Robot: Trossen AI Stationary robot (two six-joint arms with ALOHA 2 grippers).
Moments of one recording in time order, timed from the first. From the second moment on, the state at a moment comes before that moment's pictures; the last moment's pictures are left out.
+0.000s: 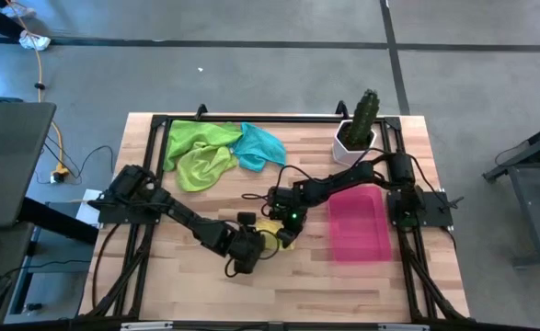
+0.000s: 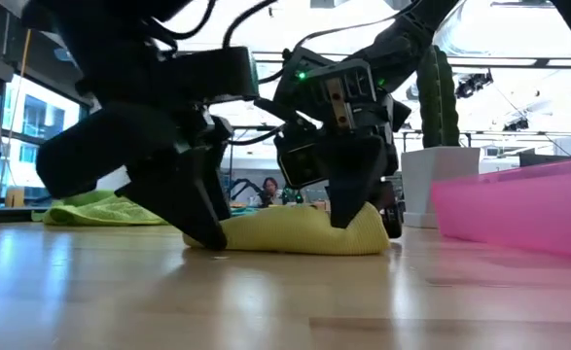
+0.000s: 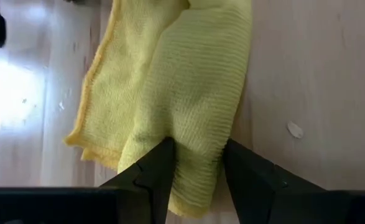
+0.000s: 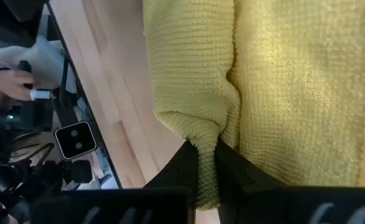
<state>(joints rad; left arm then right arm) -0.32 1.93 1.07 -0.30 -0.40 -0.25 0.03 2.08 1.20 -0.25 -0.76 0.65</state>
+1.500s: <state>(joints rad) -0.18 1.97 1.07 -0.29 0.47 -0.72 0.50 1.74 1.08 -0.48 0.07 0.02</state>
